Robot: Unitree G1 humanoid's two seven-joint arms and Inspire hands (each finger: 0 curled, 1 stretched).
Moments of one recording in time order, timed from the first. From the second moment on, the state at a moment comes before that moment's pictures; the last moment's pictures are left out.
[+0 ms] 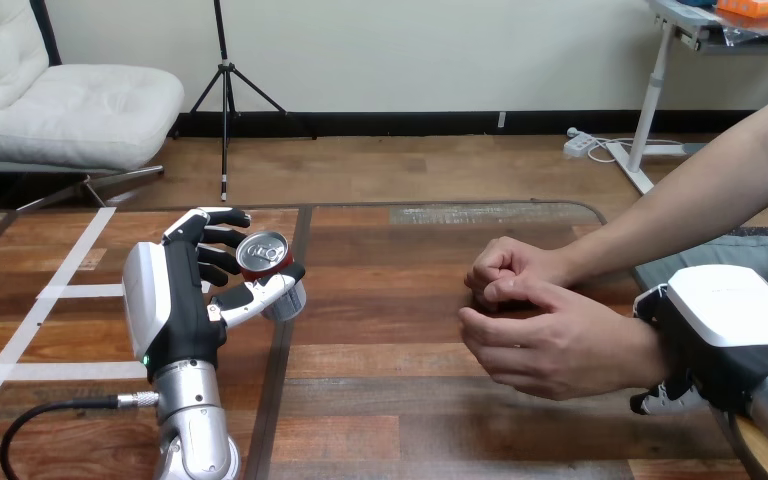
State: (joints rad) left arm -0.47 0.18 -0.13 1.13 0.37 -0.65 0.76; right arm 0.02 -0.71 0.12 0.03 -0.82 -0.02 0.09
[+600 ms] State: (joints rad) left arm -0.47 0.18 -0.13 1.13 0.37 -0.65 0.76; right arm 0.03 -0.71 0.12 -0.05 -0.84 -0.02 0.09
